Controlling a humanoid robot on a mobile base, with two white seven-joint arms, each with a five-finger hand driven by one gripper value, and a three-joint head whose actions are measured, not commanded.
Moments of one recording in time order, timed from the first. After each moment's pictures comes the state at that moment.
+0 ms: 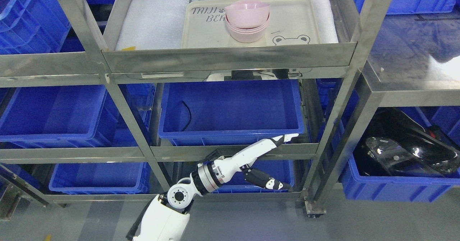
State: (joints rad) left arm -0.03 0.00 -0.31 -1.43 -0.10 -0.58 -0.53; right arm 0.00 0.00 0.05 0.00 0.05 -0.08 -0.03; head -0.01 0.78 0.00
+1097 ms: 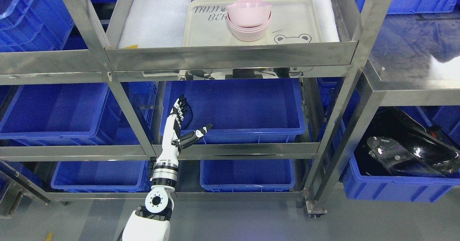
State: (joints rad) left arm 0.00 0.00 -0.12 -1.36 0.04 -0.31 0.11; right arm 0.00 0.00 0.05 0.00 0.05 -0.08 -0.03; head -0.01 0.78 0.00
